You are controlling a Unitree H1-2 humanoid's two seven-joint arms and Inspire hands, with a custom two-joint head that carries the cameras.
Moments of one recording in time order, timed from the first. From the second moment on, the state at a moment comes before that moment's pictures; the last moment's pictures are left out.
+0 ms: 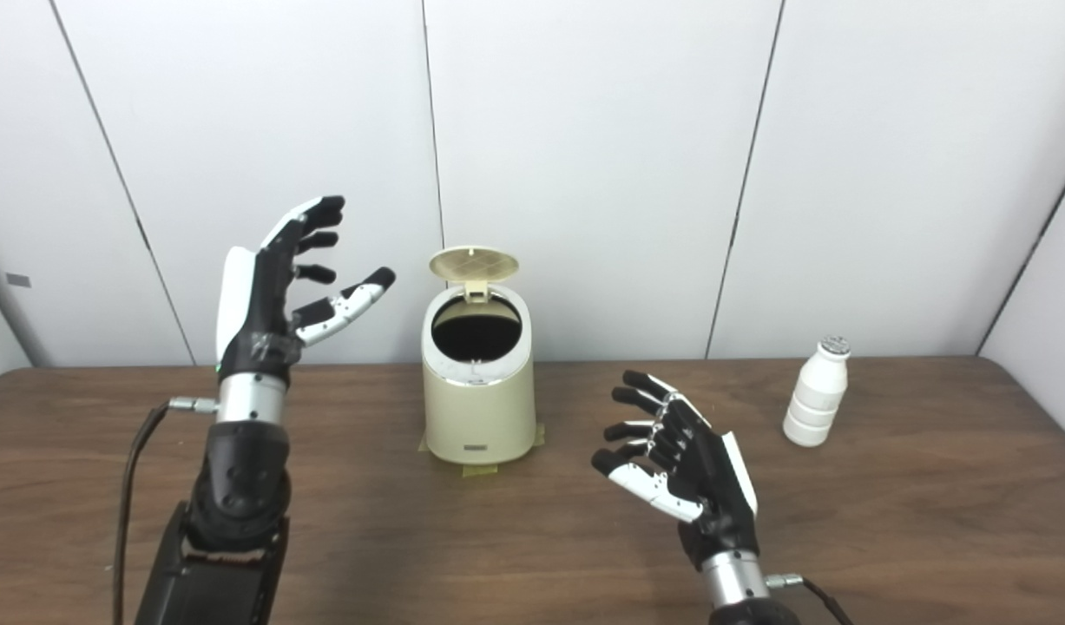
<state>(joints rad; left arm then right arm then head) -0.45 0.04 0.06 -0.09 0.31 0.15 0.13 -0.18 -0.04 -0.05 0.01 0.07 -0.09 0.03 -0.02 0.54</state>
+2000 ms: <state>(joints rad) -0.15 0.15 0.18 -0.07 -0.30 0.15 -0.14 -0.43 -0.53 -0.23 0.18 -0.08 0.19 0.07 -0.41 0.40</state>
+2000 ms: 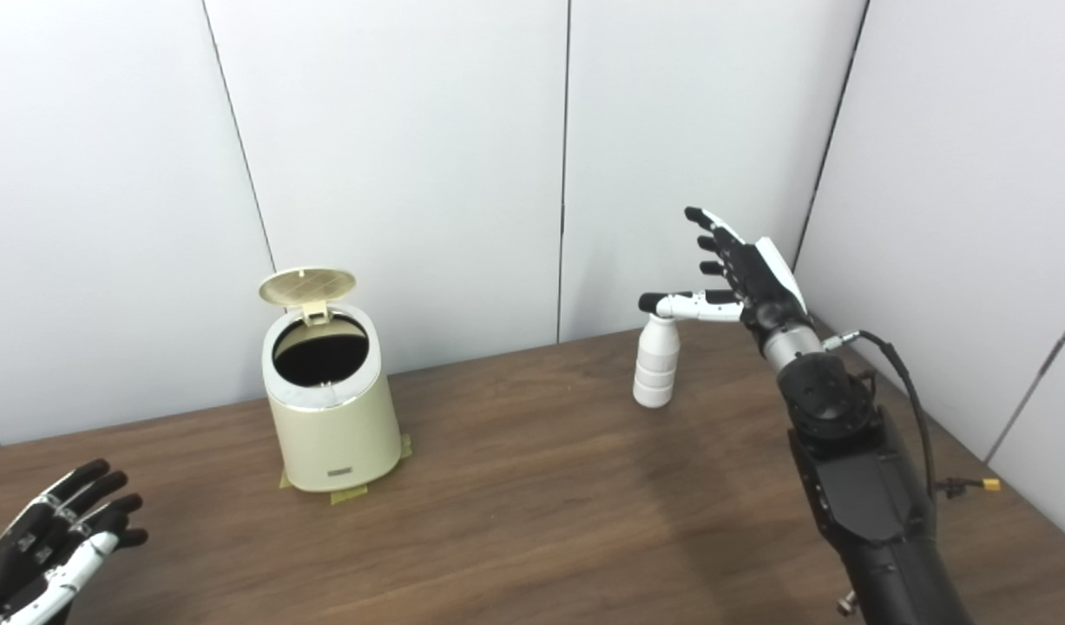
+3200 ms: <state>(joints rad) -0.15 0.15 0.16 -0.17 -0.33 0.25 -0.12 -0.43 -0.44 -0.18 0.49 -0.06 0.08 -0.01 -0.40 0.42</state>
